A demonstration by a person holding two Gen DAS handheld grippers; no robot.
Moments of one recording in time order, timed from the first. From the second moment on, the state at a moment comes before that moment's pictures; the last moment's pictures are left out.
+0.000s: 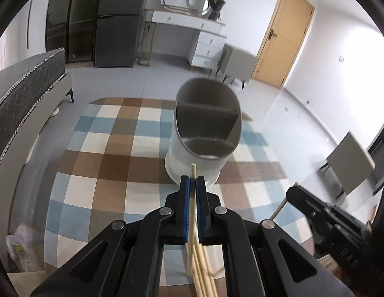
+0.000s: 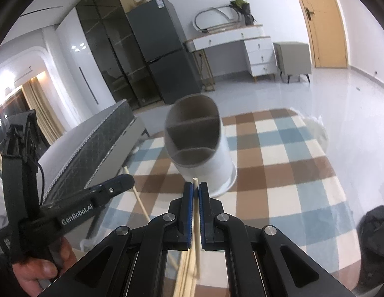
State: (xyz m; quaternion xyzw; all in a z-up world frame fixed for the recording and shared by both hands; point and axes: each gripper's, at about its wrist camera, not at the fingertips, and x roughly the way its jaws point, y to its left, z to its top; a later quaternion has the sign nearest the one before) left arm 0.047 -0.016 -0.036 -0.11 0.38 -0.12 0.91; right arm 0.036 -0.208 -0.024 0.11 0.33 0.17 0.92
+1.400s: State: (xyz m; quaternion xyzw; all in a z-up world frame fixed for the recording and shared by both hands) left arm 0.136 -0.013 0.124 -0.10 0.28 -0.15 0.94; right arm 0.114 -0.200 0.138 0.03 0.17 0.20 0.97
